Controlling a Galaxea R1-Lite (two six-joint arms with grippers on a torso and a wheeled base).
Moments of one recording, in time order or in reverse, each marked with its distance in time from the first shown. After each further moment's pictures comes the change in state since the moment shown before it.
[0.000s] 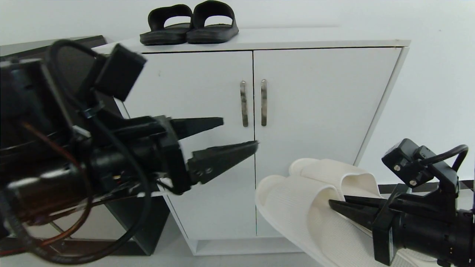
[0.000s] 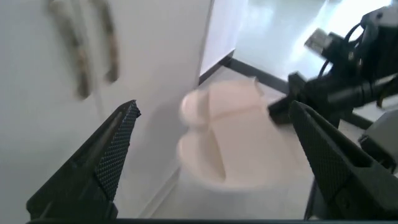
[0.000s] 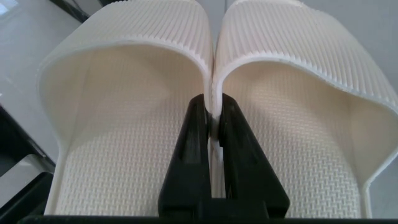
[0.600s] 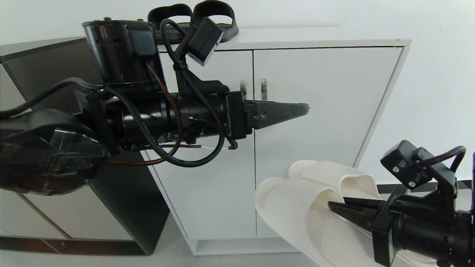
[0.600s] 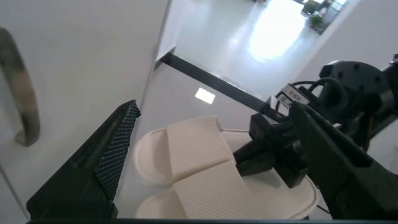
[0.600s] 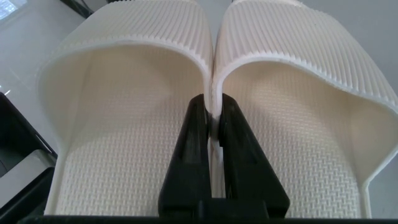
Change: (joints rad) left arm 0.006 0.267 -0.378 0.125 -0.255 -0.162; right arm -0.001 0.000 0.003 0.000 0.014 0.002
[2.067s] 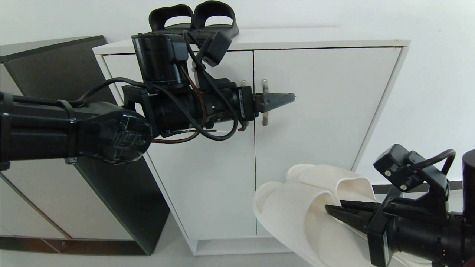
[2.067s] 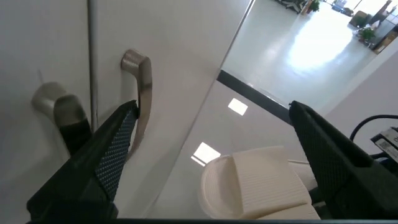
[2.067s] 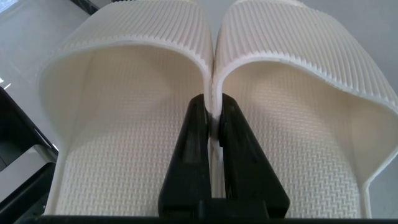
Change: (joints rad) left arm 0.087 0.188 -0.169 0.001 0.141 0.035; right arm -0.001 0.019 0.002 0.001 0.012 -0.004
